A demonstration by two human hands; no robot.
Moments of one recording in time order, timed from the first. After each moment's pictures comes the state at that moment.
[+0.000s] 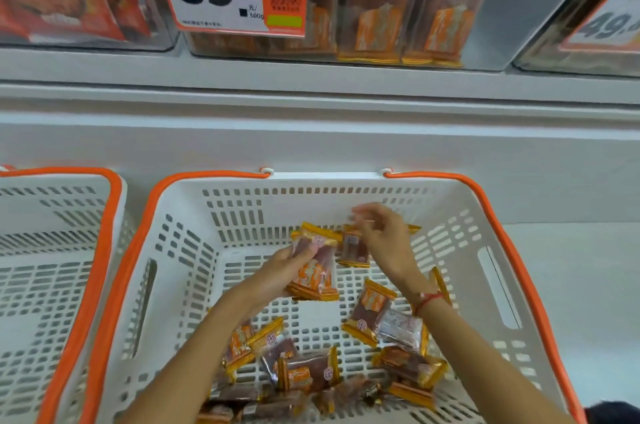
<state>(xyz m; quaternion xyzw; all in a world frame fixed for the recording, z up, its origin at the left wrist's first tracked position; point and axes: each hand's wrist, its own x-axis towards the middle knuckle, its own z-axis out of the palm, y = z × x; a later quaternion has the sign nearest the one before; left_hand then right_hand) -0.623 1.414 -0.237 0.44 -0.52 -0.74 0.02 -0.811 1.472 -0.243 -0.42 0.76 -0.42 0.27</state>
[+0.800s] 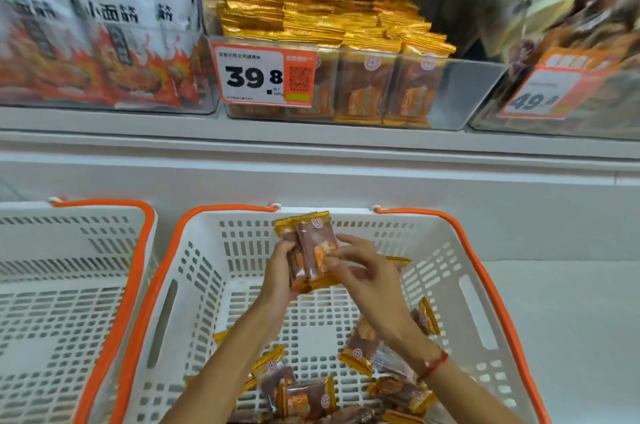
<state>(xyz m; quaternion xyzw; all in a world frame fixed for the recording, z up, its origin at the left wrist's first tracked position) -0.641 1.429 -0.170 0.49 -0.32 -0.76 0.29 -0.755 1.515 -0.158 -0.46 0.67 -0.49 0.32</state>
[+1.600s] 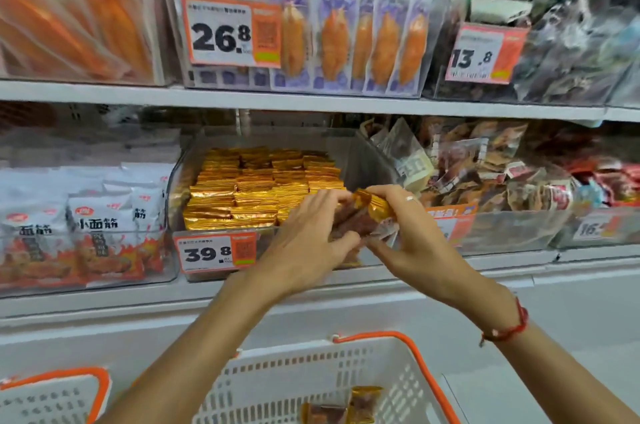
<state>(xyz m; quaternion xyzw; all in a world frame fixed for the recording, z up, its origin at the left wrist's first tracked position) -0.721 1.378 0.077 0.22 -0.89 -0.28 0.27 -0.869 1.477 0.085 -0.69 0.62 -0.37 -0.05</state>
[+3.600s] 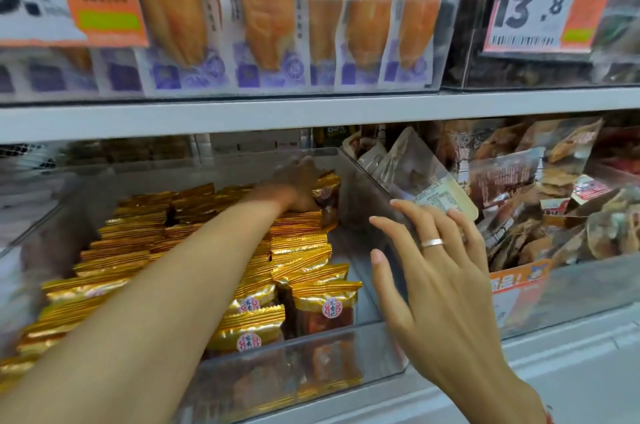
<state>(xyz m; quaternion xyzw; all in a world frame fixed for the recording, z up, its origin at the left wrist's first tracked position) -0.911 1.125 0.064 0.31 -0.94 0.00 0.11 -0.928 1.401 0.043 -0.51 0.75 -0.28 -0.32</state>
